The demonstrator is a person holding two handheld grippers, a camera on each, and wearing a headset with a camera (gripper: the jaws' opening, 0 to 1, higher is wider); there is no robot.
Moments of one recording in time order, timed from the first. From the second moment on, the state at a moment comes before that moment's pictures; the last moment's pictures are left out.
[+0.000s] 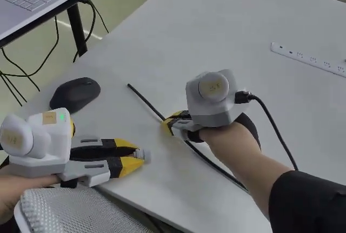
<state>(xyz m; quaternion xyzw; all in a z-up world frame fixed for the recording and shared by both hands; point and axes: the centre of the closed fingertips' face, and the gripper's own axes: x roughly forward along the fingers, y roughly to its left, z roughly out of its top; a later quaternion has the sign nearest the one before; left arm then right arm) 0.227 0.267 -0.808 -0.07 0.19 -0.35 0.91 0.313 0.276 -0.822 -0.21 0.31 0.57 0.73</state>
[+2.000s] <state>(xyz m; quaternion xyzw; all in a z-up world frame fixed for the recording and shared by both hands) 0.262 0.257 -0.754 -0.02 0.22 -0.35 0.91 0.340 0.080 -0.792 -0.09 0.38 0.38 0.84</state>
